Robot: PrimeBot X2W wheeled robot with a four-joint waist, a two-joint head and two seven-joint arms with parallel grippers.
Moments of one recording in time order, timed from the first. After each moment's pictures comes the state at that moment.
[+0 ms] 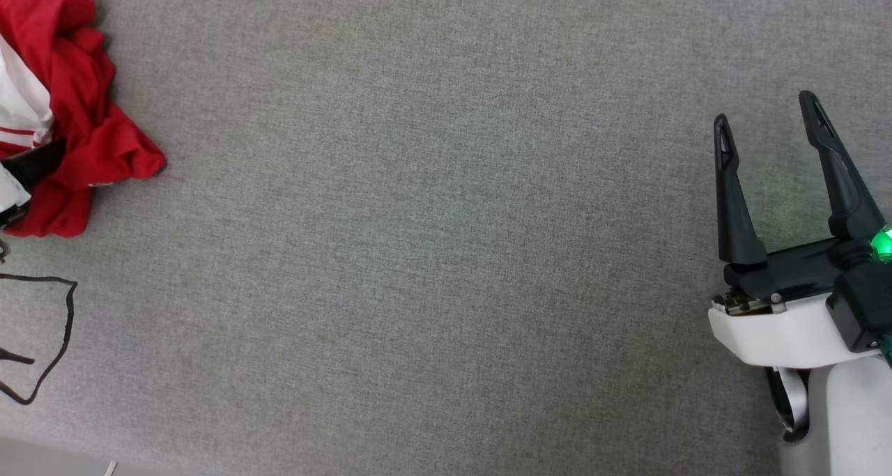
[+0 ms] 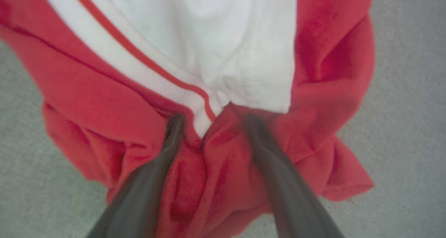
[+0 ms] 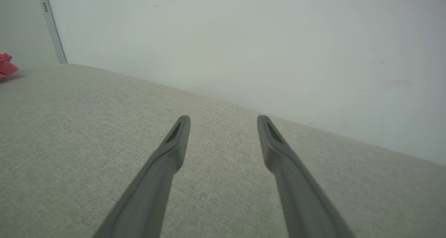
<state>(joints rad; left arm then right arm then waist) -0.84 0.67 -0.18 0.79 -1.07 -0.13 0.69 -0.26 -0.05 0.00 -0.19 -0.18 0.13 -0.26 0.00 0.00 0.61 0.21</state>
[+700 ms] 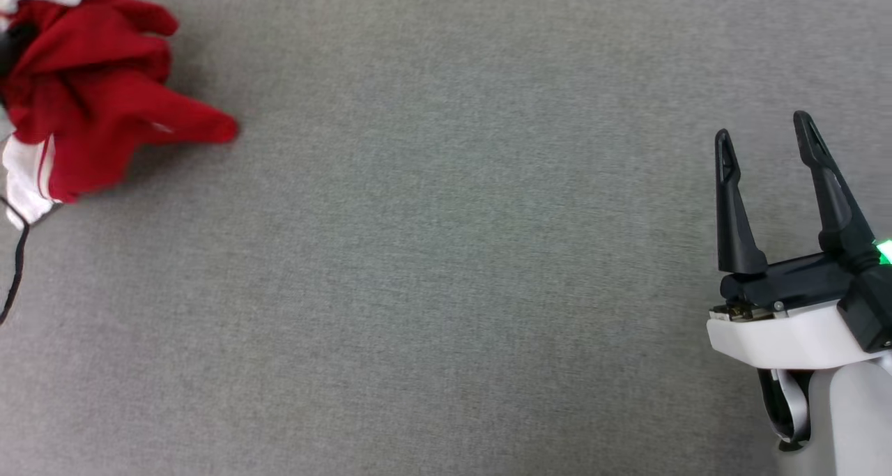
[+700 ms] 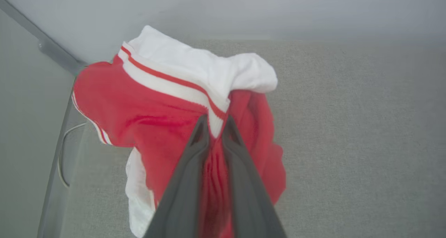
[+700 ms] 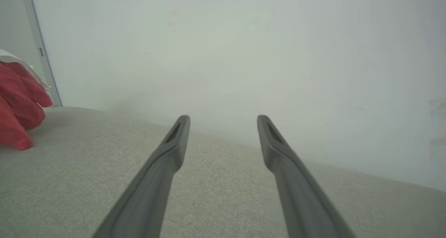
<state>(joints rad) -0.96 0.86 -0.46 0.46 -1.03 -0.13 0.51 -0.24 -0.05 -0.01 -0.15 -0.06 0.13 -0.26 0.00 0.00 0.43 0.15</state>
